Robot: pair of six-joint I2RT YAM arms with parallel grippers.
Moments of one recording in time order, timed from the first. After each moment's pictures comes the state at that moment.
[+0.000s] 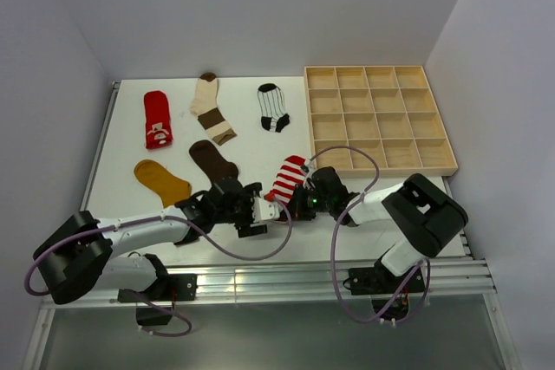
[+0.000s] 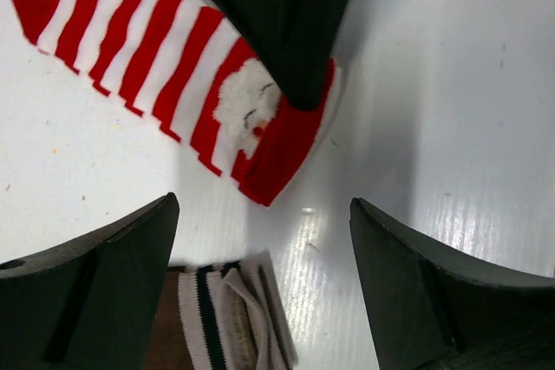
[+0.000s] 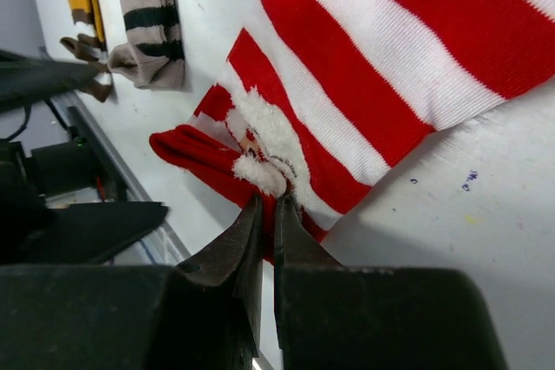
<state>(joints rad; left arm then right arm) -0.89 1.27 0.53 0.08 0.25 0.56 0.65 1.56 0.41 0.43 -0.45 0.81</state>
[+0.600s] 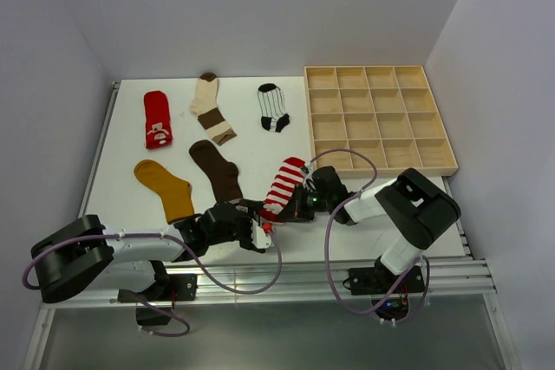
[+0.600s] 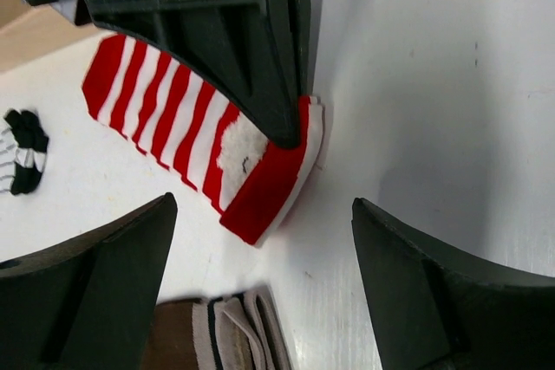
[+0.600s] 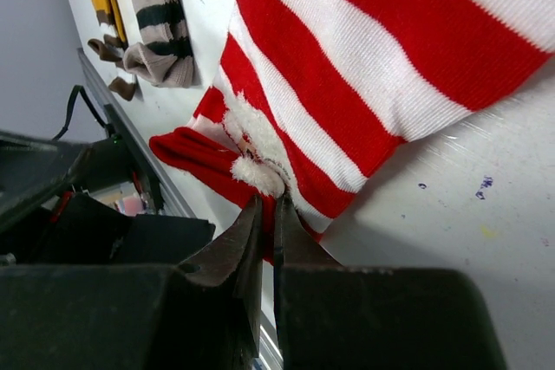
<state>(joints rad) -1.05 1.23 0.29 0.47 0.10 0.71 0.63 1.63 0.41 0.49 -0.54 0.91</state>
